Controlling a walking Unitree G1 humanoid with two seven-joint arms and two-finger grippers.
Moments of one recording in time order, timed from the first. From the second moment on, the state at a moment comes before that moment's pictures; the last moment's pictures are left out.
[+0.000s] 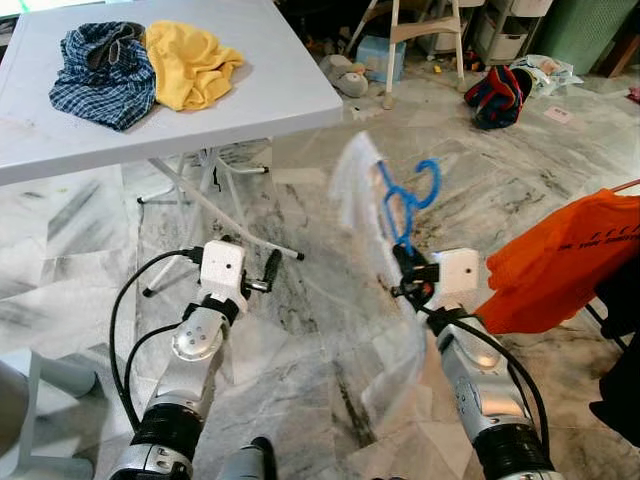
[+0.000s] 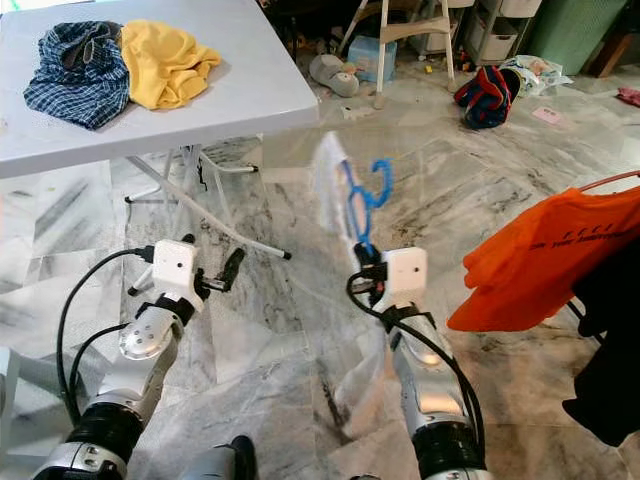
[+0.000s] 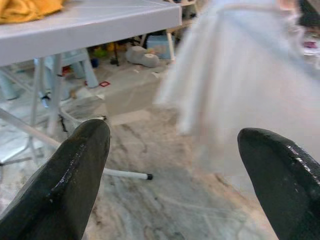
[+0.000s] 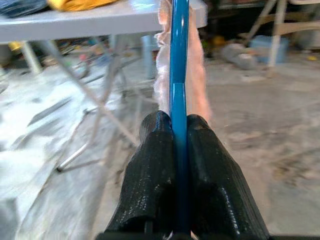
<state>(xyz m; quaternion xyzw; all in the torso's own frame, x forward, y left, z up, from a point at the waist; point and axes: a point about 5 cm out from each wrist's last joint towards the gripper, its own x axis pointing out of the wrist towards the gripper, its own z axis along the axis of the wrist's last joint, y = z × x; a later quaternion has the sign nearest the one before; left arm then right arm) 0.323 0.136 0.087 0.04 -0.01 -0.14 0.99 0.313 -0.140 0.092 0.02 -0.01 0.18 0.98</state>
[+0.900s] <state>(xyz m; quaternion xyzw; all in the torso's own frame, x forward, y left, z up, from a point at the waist) 0.336 0.099 0.122 -0.04 -0.05 -0.23 0.97 0.297 -0.132 0.107 0.02 0.02 0.33 0.94</state>
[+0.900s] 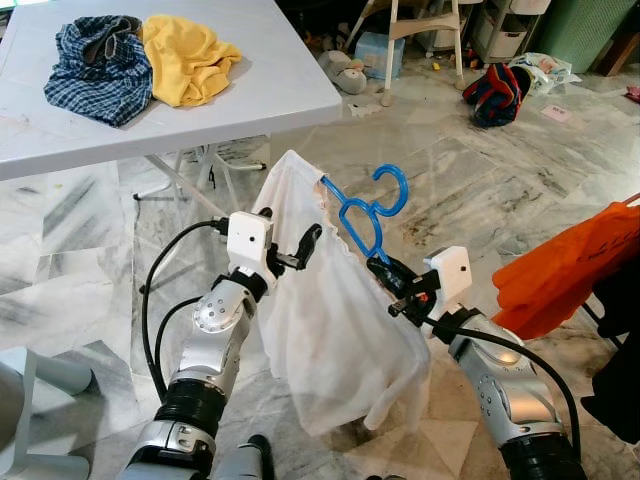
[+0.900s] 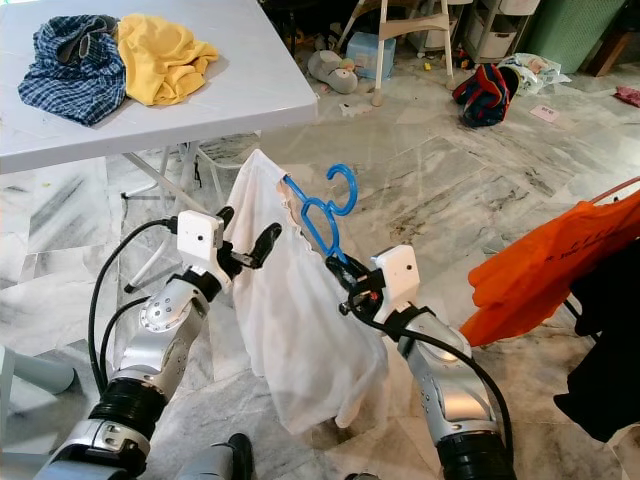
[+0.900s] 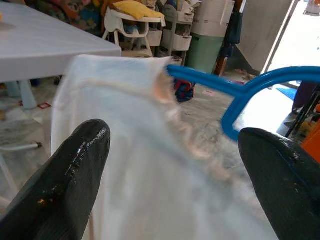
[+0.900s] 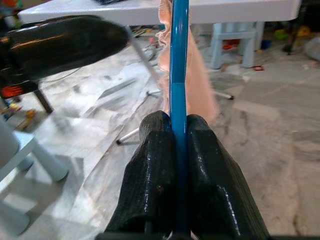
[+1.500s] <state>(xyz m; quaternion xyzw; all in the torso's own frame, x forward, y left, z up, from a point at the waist) 0.337 0.118 0.114 -0.02 -0.04 -0.21 0.98 0.282 -0.145 0.113 0.01 0.05 0.40 0.92</state>
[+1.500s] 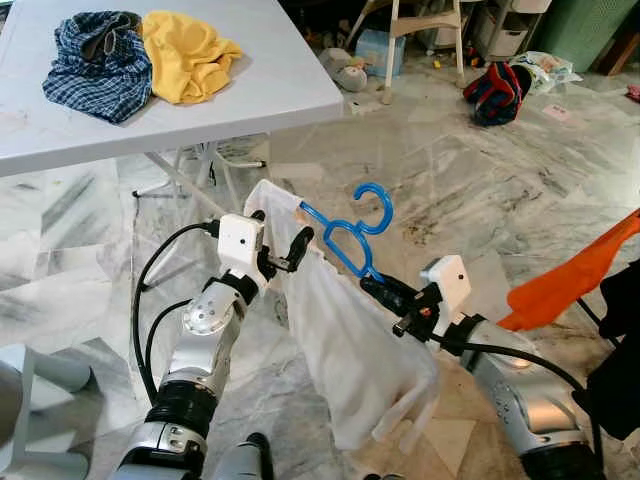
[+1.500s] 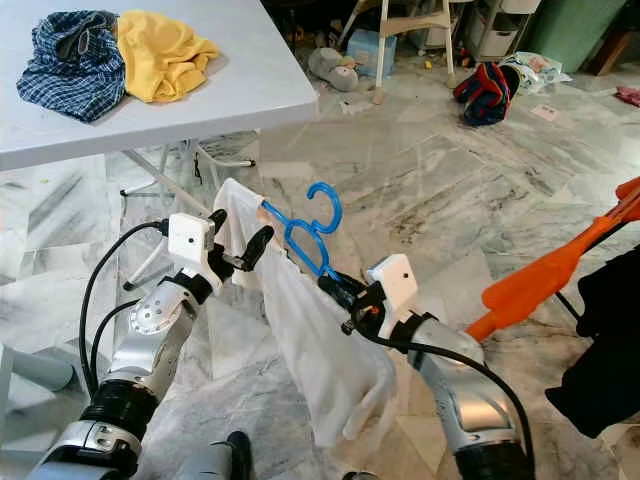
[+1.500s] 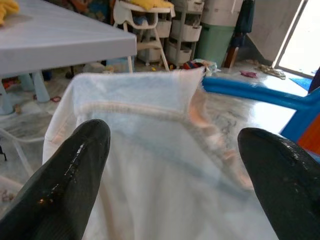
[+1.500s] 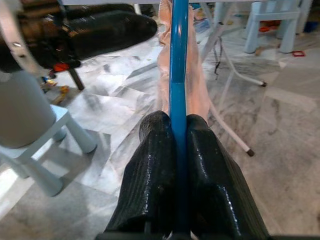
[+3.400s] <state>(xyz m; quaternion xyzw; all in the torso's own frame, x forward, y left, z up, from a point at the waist) 0.345 0.123 0.108 -0.01 -0.03 -0.21 0.98 0.269 -0.145 0.118 0.01 0.07 0.44 0.90</state>
